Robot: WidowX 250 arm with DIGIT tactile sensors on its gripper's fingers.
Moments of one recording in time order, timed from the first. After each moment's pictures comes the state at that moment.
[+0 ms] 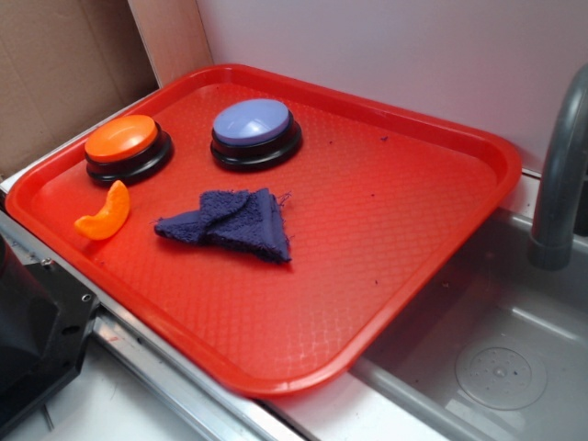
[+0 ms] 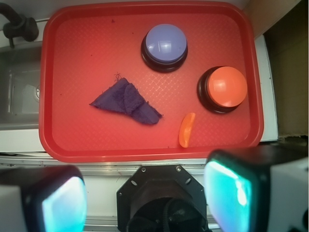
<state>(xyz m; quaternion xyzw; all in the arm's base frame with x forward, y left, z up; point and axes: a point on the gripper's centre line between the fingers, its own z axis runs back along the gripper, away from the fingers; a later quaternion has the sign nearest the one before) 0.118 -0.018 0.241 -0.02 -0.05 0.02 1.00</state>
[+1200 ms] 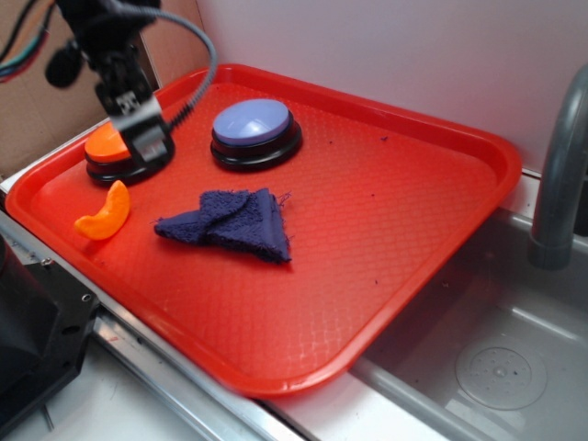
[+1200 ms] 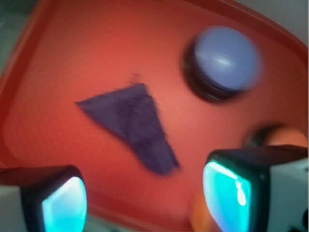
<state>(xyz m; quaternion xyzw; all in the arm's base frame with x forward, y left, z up) 0.171 -0.034 0.115 -0.02 -0.09 -0.21 0.97</state>
